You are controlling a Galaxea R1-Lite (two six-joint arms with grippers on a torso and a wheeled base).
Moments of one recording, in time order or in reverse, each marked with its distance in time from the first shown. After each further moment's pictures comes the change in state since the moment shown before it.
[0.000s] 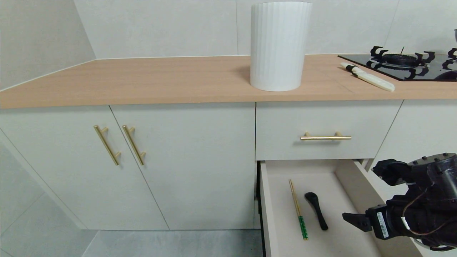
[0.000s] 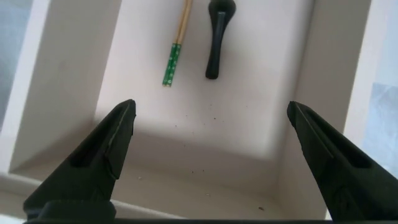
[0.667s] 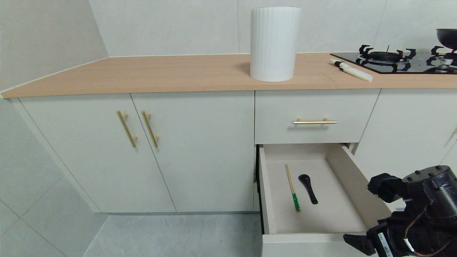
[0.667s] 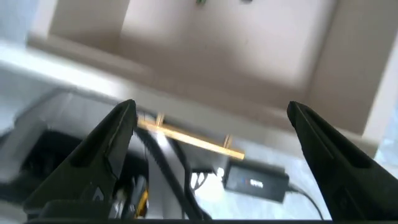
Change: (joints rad) left arm 0.000 0.000 0.000 0.000 0.000 0.000; right arm 0.098 -0.026 0.017 0.113 -0.012 -0.008
